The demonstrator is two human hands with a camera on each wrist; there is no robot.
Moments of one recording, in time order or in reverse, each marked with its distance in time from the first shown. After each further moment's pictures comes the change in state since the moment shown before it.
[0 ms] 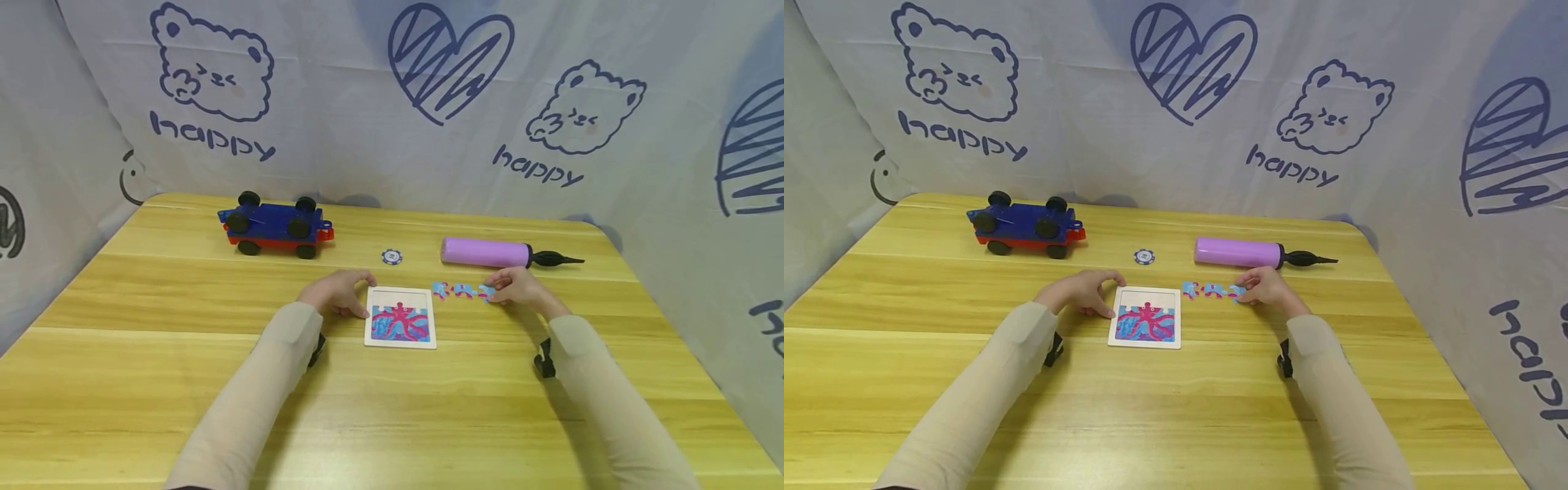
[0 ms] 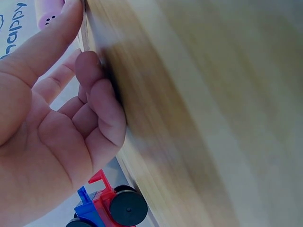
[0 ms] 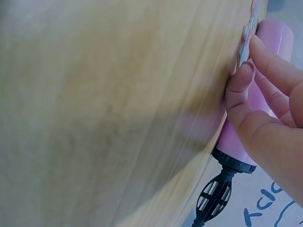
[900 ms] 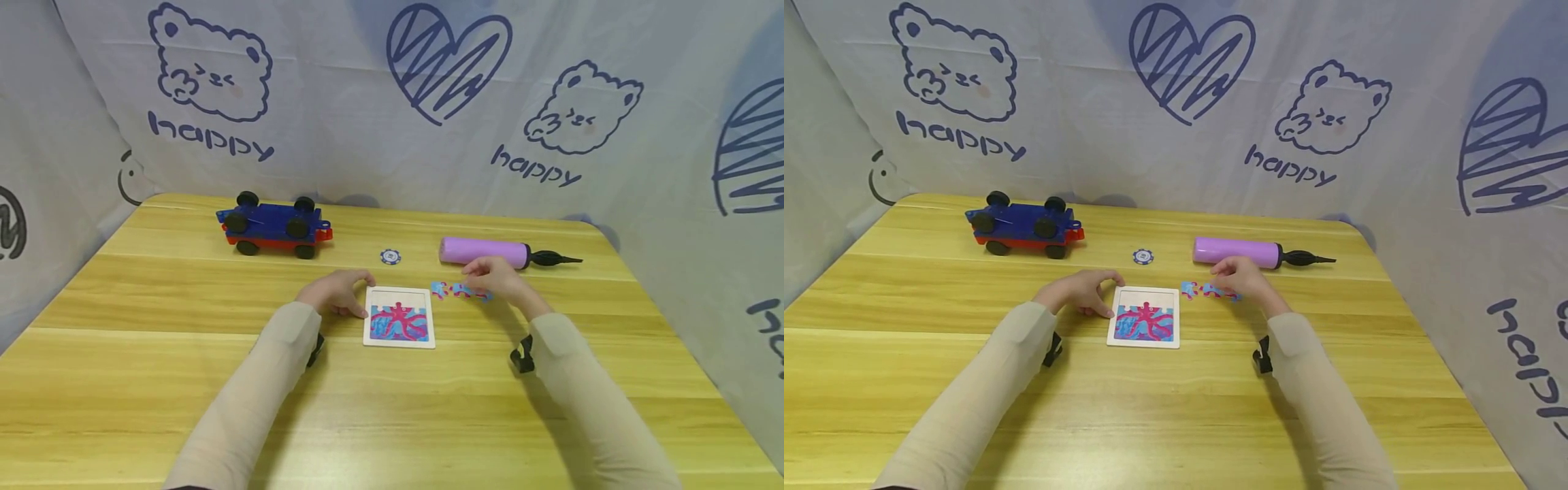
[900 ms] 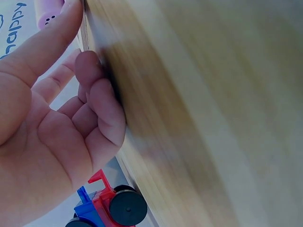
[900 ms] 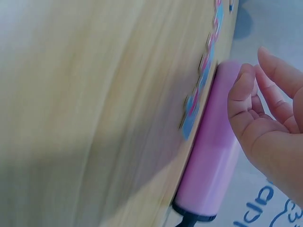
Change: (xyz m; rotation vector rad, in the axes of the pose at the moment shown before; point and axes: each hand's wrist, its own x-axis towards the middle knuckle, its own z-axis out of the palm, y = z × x) left_hand -0.002 0.002 0.000 -0.018 0.000 0.003; right_hand 0.004 -0.038 0.022 -0.019 0.035 -0.071
